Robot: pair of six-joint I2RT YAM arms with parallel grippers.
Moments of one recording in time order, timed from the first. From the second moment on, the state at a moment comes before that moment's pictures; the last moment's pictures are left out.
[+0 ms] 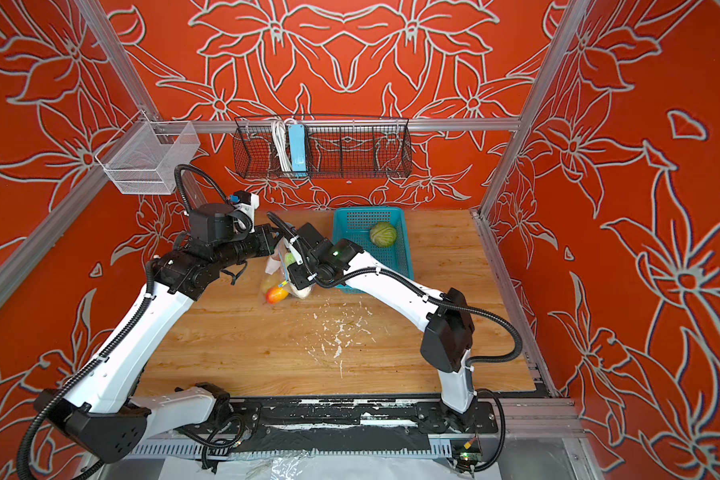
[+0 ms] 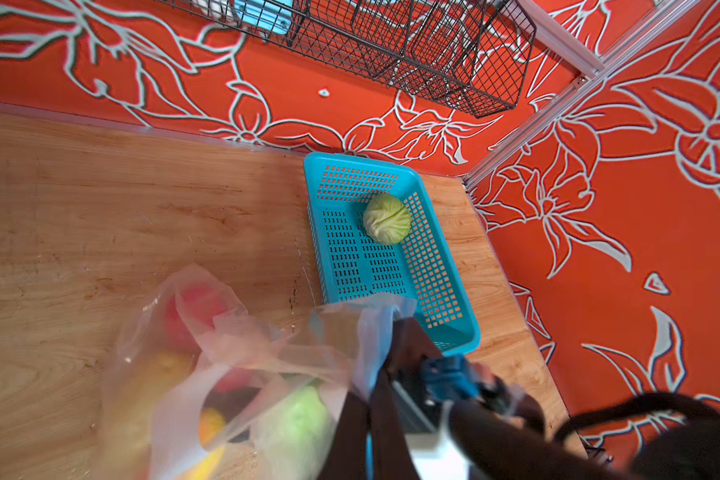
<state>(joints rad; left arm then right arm) -0.31 1.22 1.41 -0.64 0.18 -0.47 0.92 1.94 1.91 -0.84 -0.03 0.30</state>
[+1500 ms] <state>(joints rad) -0.31 1.14 1.29 -0.61 0.03 -0.46 0.91 1.83 1.91 -0.78 -0.08 0.32</state>
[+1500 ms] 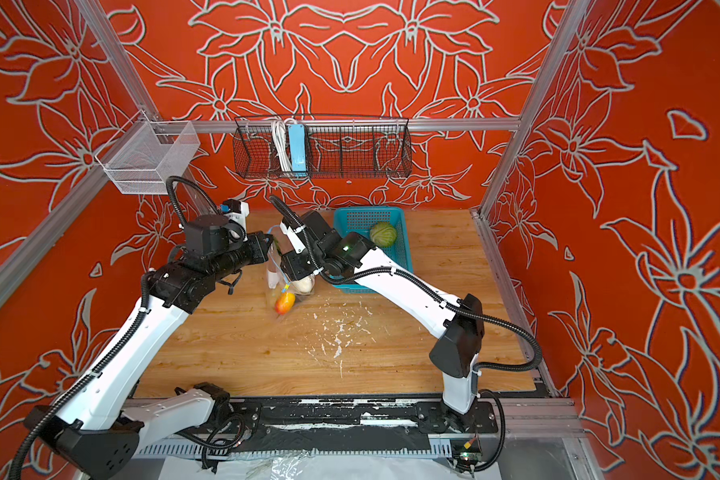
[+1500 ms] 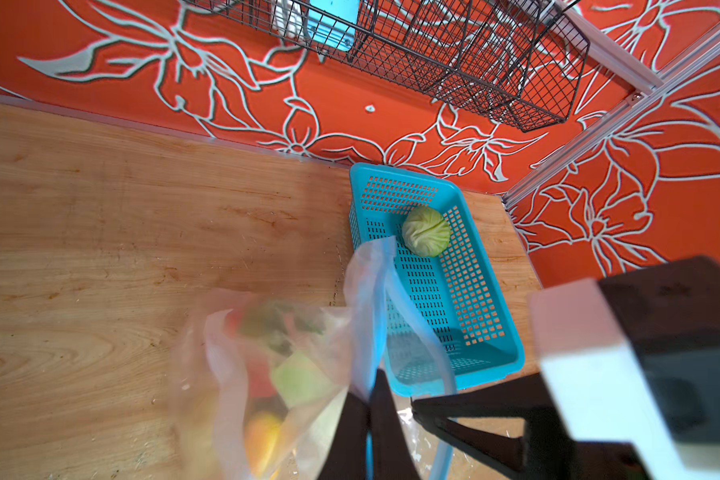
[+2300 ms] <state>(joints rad) -0.31 1.20 1.34 -0.61 -0.02 -0.37 0.78 1.79 1.86 -0.76 -0.09 0.34</state>
